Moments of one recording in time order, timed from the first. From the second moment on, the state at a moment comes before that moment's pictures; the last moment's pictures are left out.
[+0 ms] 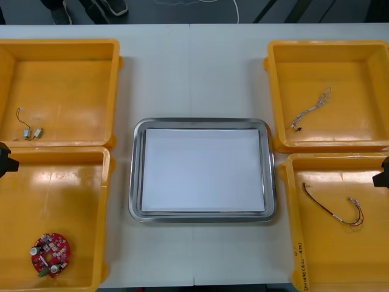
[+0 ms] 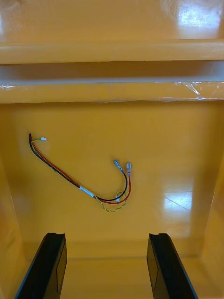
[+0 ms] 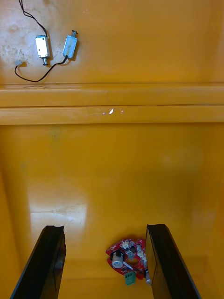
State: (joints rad) right arm -0.08 -0.82 -0.29 -2.28 -0.93 1.92 1.20; left arm -0.12 0.75 0.38 -2.22 0.84 1.91 -1.34
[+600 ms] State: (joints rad) right arm -0.08 -0.82 -0.29 -2.28 -0.93 1.92 1.20; left arm -0.12 0.75 0.38 -2.22 0.84 1.91 -1.34
